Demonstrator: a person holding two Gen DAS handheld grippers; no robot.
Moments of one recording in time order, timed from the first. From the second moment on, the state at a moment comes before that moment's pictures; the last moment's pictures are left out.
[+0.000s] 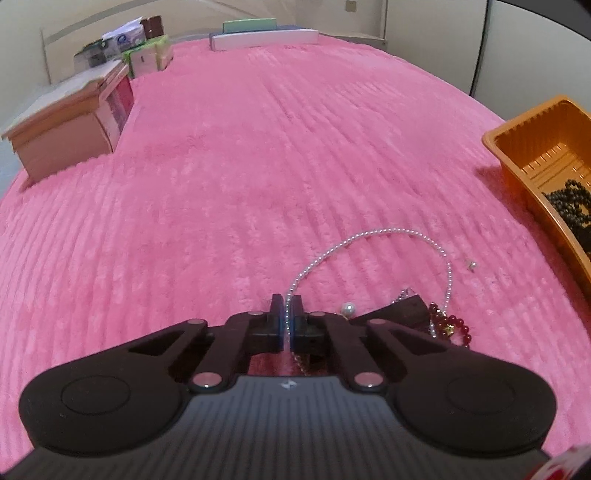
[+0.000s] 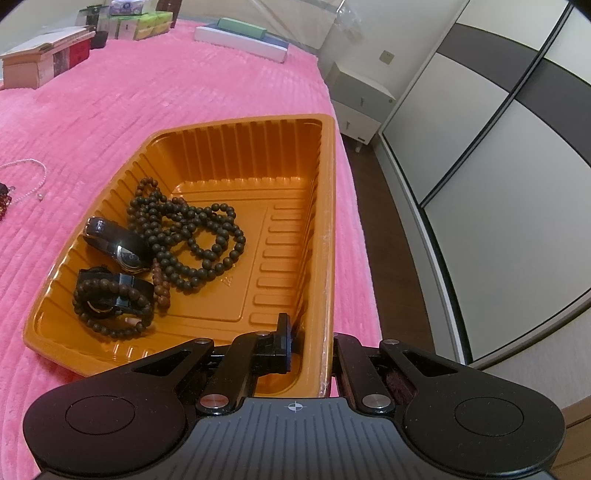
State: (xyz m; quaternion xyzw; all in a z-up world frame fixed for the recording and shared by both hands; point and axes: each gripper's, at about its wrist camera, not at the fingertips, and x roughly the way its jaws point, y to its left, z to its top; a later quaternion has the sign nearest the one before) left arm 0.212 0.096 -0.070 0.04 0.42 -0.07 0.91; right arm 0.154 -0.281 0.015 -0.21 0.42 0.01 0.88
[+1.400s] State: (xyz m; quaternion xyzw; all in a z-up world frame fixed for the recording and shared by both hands) left arm 0.166 0.009 0.178 0.14 0.20 -0.21 0.95; right arm 0.149 -0.277 0.021 -0.22 0.41 0.02 0.88
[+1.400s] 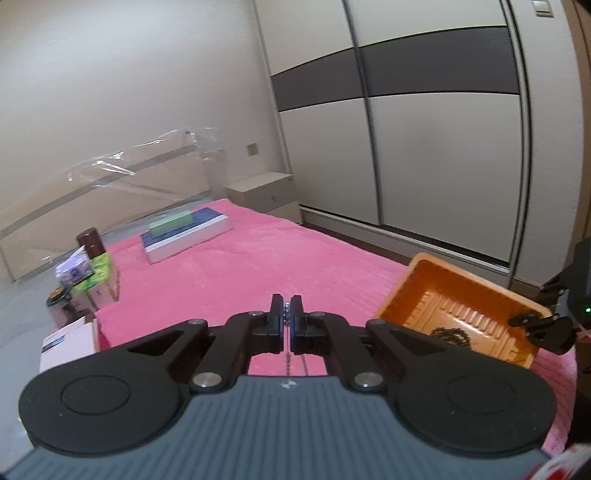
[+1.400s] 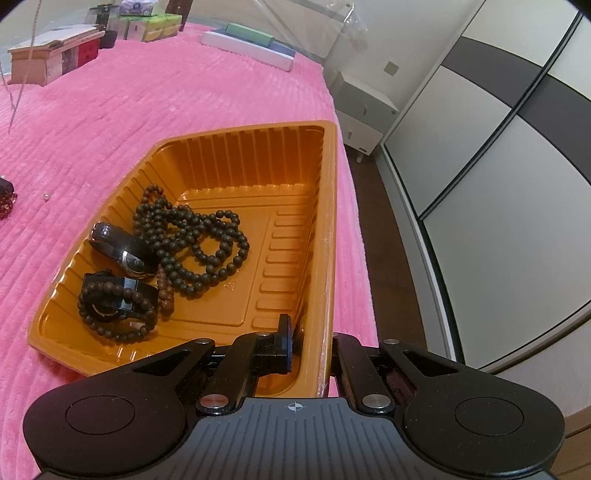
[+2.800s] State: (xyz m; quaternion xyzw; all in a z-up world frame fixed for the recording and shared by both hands) left arm 0.203 -0.190 0.104 0.18 0.28 -0.38 0.86; right arm 0.152 -0.279 0.015 -0.21 0.42 0.02 0.88
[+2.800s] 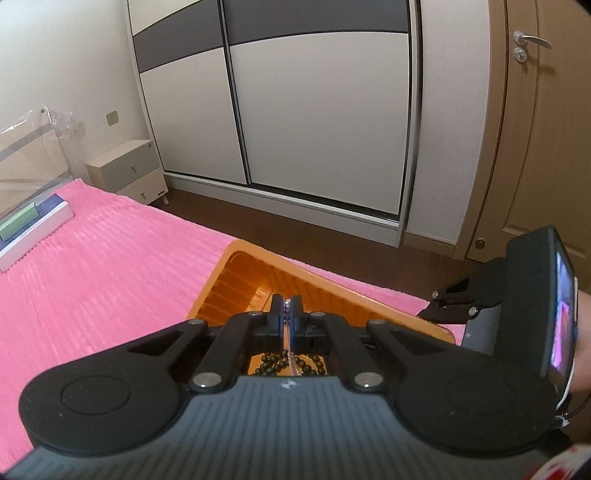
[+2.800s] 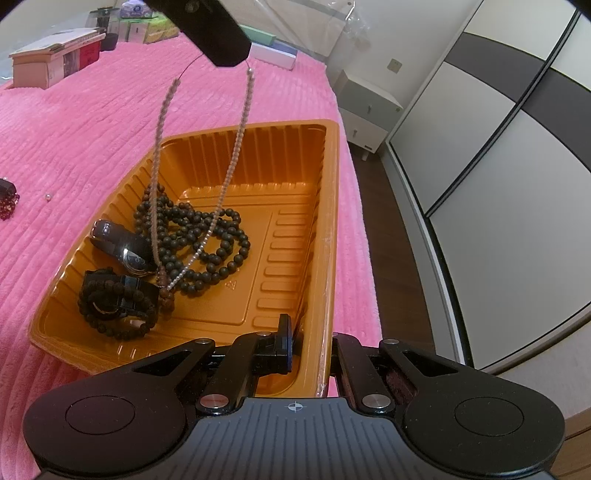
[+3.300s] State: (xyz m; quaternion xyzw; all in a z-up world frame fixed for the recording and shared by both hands) left arm 0.214 -0.192 0.091 0.16 0.31 -0.37 0.86; right arm 0.153 -0.279 0.015 -0.21 0.42 0.02 0.88
